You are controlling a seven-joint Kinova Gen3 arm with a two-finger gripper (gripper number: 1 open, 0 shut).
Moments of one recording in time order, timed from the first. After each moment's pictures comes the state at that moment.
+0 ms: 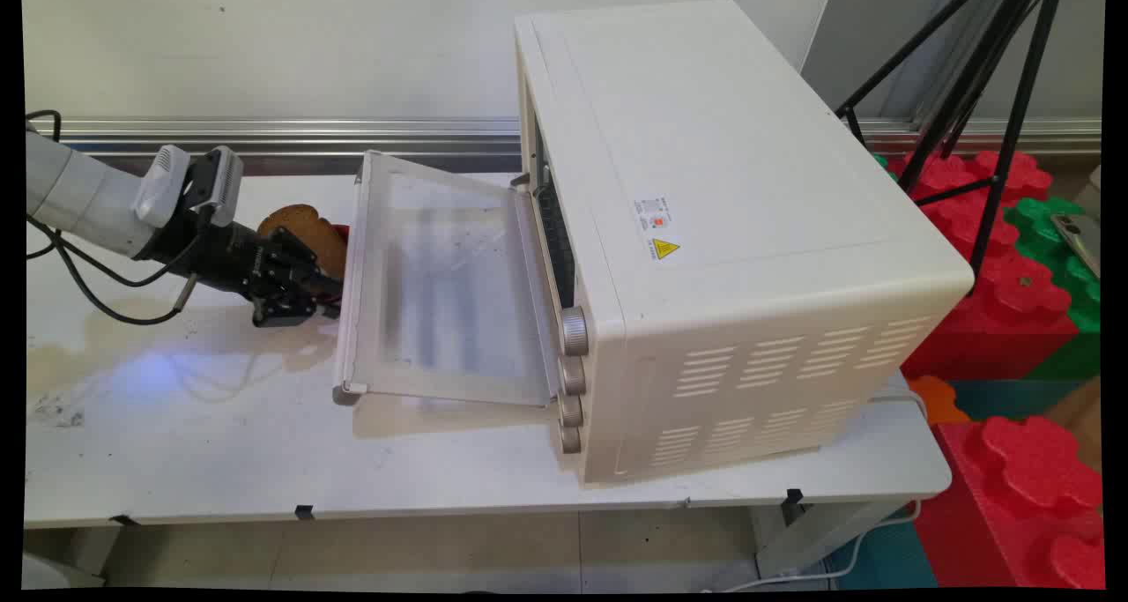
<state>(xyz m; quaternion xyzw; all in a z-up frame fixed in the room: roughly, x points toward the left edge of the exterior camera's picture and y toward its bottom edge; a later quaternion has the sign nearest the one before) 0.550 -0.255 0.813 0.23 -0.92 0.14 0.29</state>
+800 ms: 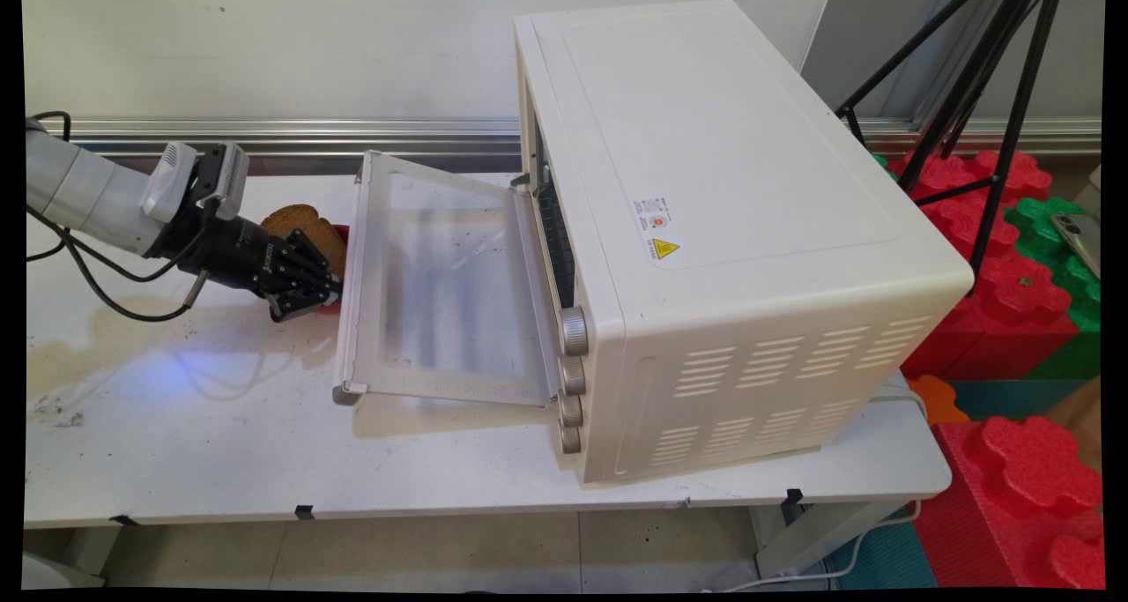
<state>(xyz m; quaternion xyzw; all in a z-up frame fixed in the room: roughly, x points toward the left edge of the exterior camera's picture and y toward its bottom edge) 0.544 -0.260 0.812 0.23 -0.91 0.13 0.32</state>
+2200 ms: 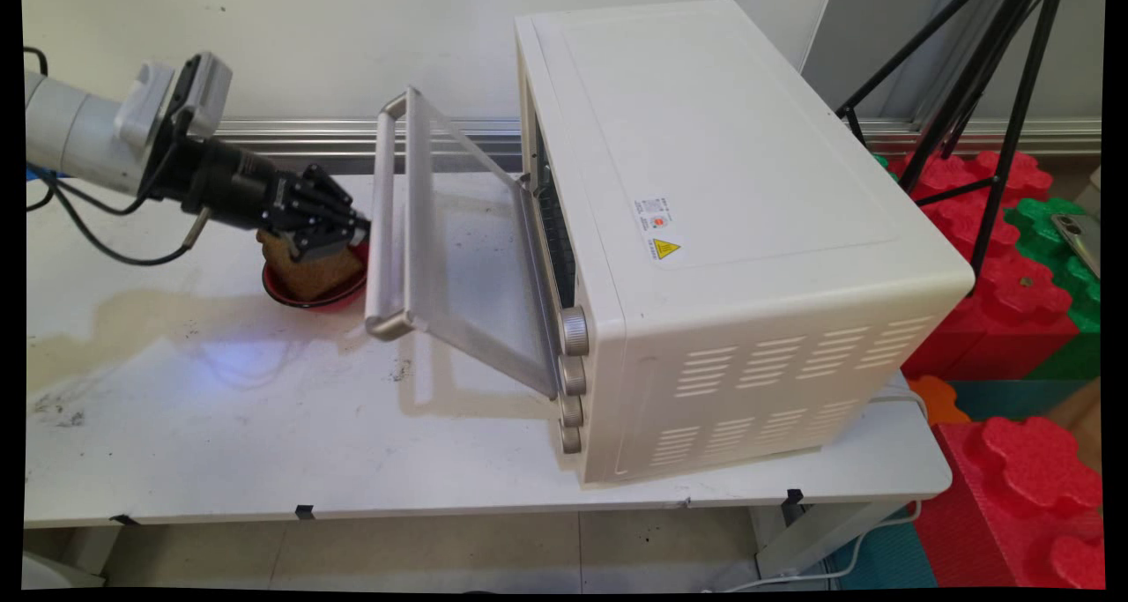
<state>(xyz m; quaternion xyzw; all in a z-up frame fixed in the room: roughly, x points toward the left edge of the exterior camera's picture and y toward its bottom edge) 0.519 -0.267 0.878 0.21 -0.88 0.16 0.40</state>
